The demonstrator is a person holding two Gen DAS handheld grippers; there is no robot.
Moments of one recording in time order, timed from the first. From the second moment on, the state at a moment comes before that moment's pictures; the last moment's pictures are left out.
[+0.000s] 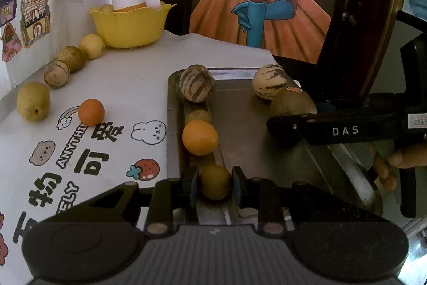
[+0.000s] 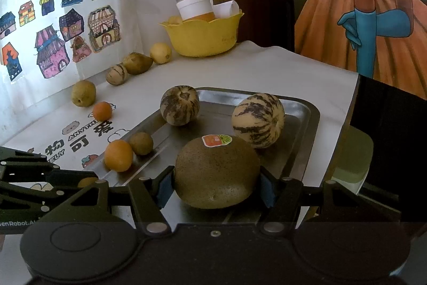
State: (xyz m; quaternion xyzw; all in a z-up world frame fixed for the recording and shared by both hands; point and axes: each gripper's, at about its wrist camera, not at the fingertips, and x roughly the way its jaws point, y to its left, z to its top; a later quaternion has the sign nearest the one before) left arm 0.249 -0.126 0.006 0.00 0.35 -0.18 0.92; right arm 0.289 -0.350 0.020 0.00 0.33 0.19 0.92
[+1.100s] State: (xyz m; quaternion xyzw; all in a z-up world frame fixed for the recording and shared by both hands) left arm 0.187 -0.072 0.047 -0.05 0.30 -0.13 0.94; right arm 0.229 -0.354 0.060 0.03 0.29 0.19 0.94
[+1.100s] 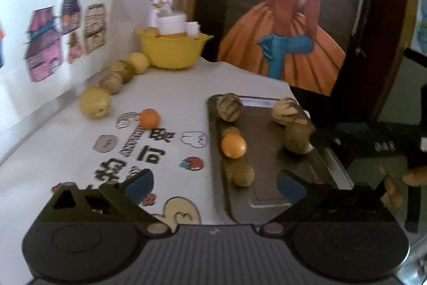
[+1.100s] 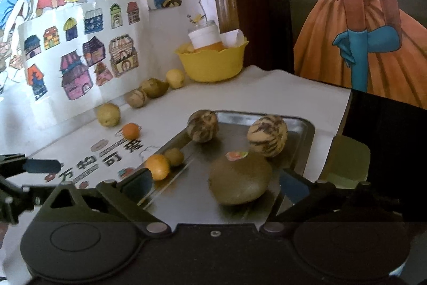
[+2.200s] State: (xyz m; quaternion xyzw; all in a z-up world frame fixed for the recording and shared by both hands) left arm 0.149 0.041 0.085 0.01 0.37 0.00 0.93; right arm 0.151 -0.224 0.101 -0.04 0.43 0.29 0.86
